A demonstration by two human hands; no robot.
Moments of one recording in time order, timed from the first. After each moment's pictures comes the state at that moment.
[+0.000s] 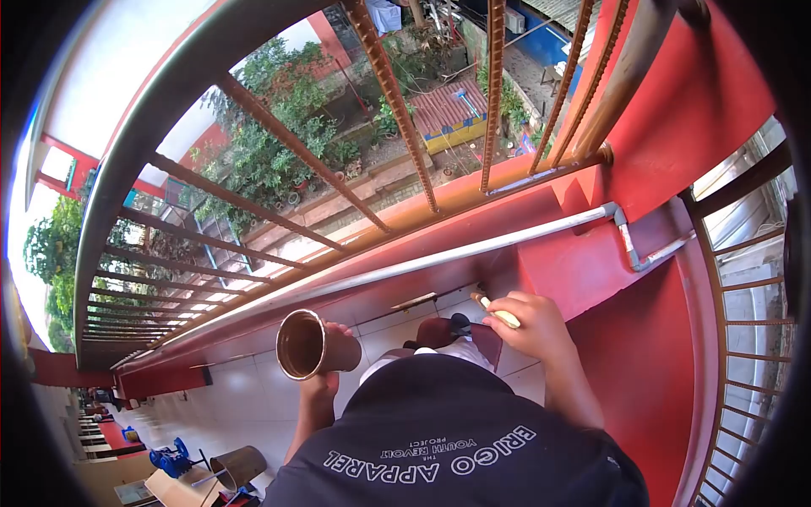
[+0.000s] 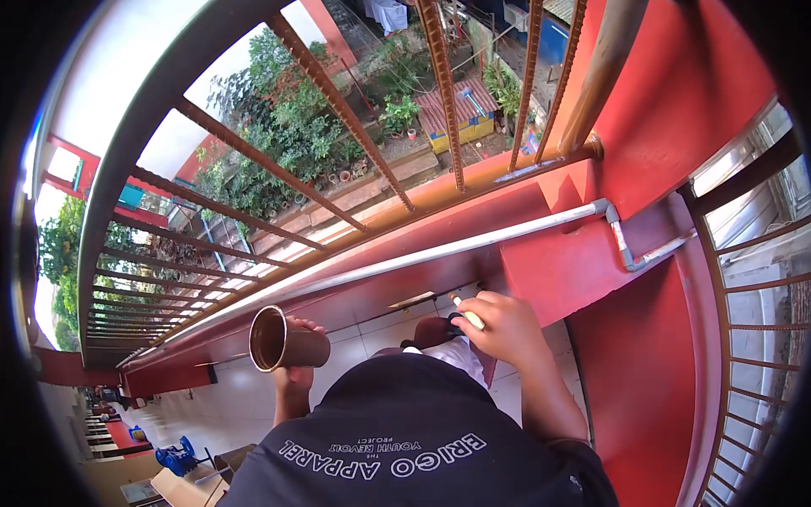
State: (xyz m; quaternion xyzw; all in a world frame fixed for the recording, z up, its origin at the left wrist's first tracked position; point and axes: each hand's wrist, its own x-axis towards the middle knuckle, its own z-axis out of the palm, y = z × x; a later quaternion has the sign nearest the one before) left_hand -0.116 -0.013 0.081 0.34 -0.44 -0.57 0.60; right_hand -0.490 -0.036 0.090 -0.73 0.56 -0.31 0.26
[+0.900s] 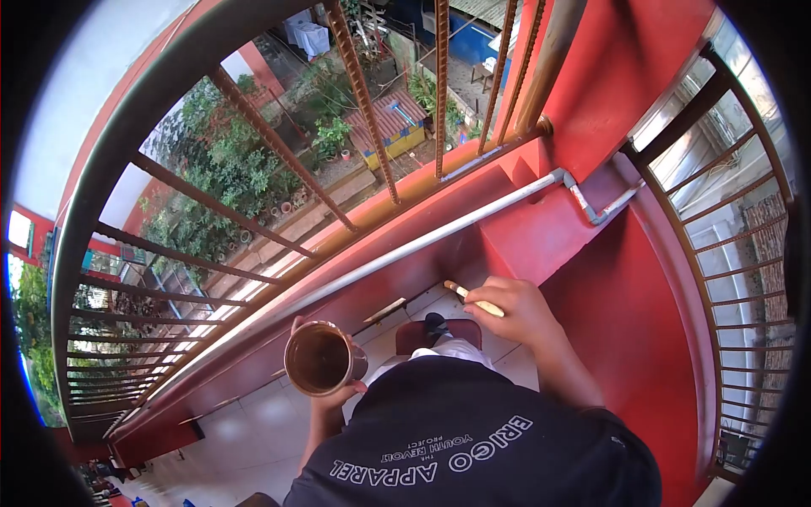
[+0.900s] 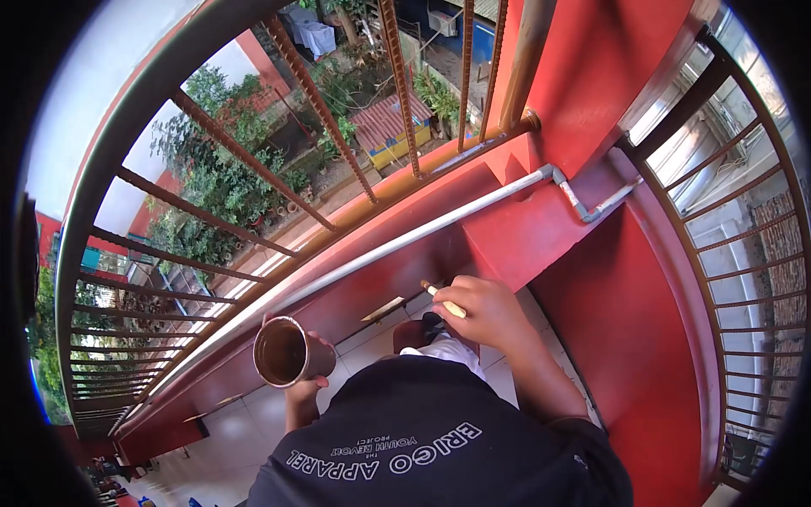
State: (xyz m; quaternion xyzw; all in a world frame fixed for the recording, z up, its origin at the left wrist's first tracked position) left_hand -0.111 0.000 0.060 0.36 -0.55 -0.55 0.52; right_hand -0.462 0.005 0.113 -0.71 0.58 -0.33 0.21
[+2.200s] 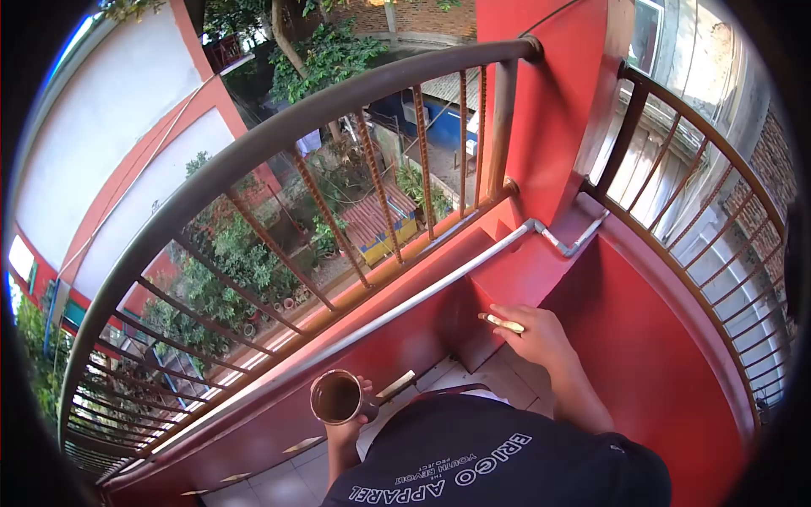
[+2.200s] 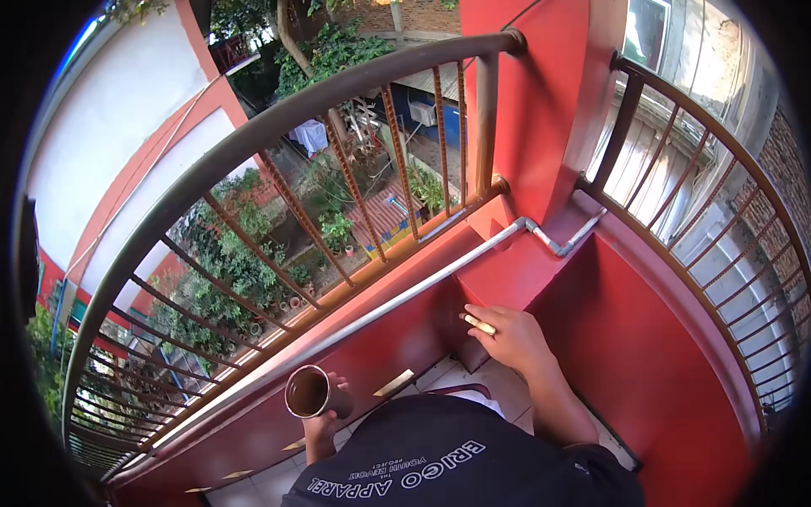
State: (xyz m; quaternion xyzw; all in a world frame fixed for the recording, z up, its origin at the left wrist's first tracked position) left_hand -0.068 0.019 0.033 0.26 -0.46 -0.63 0.56; right_hand -0.453 0.075 0.153 -0.65 0.68 -0.35 0.08
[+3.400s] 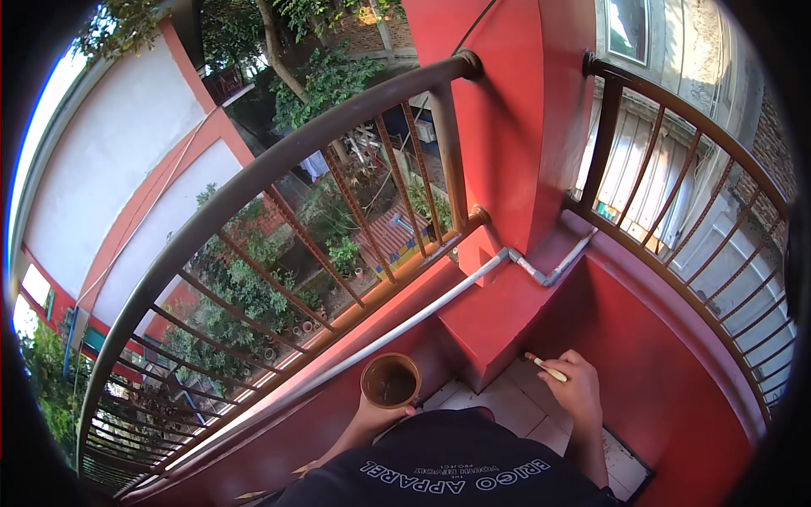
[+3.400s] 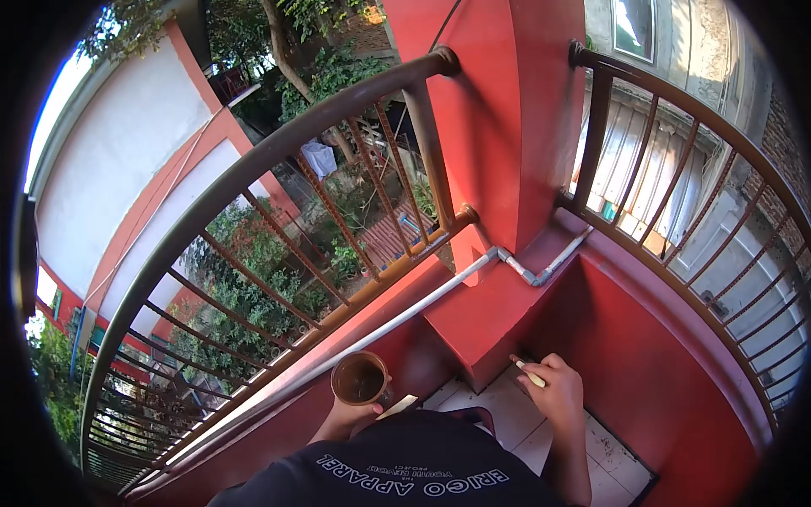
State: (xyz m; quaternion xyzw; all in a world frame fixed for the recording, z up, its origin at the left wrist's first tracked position) left_hand -0.257 -0.018 0.098 0.25 -0.59 -0.69 0.34; right_hand -0.589 0.172 0.119 -0.47 0.79 -0.38 0.06
